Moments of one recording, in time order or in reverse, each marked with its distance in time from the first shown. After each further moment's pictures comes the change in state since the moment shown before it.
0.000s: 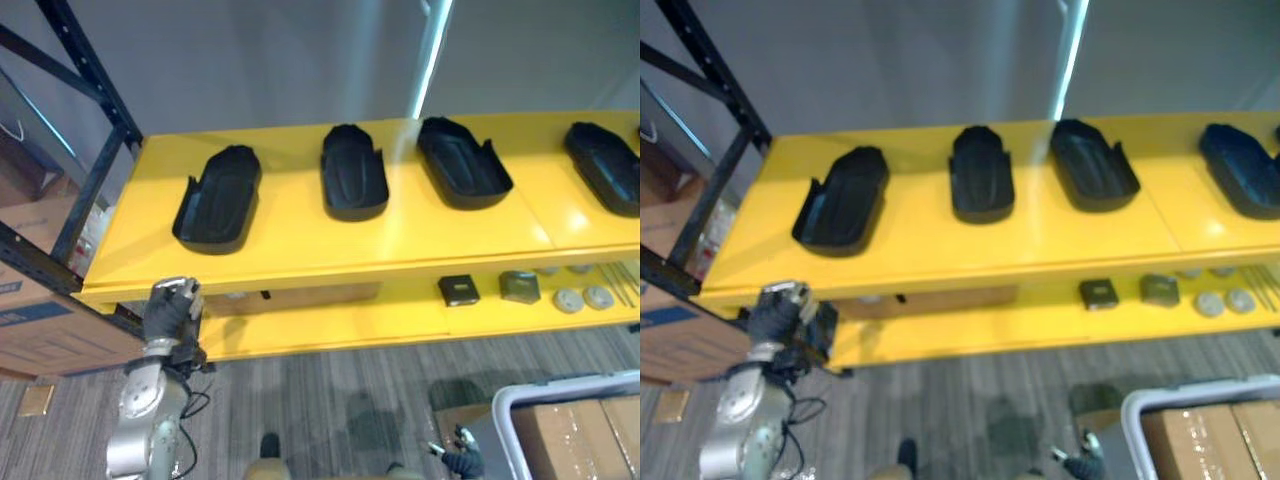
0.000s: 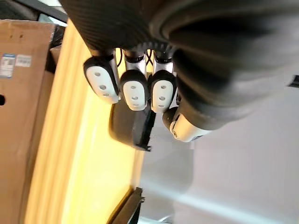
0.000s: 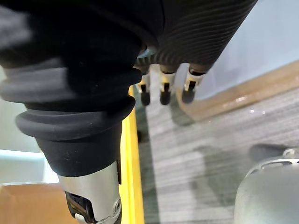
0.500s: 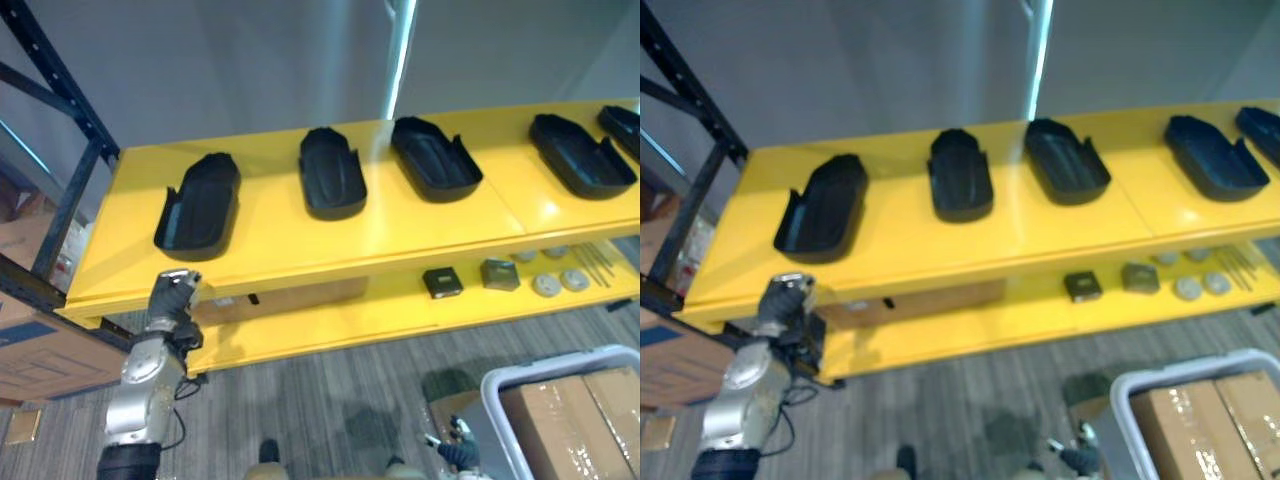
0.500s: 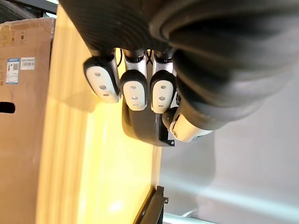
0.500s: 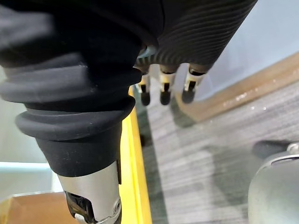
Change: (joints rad) left arm -0.211 0.116 -0.024 0.286 0.000 0.014 0.038; right arm -0.032 -0.001 0.018 -0.002 0.000 0.003 0.003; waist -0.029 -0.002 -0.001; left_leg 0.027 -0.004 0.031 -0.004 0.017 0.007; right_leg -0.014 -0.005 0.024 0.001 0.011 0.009
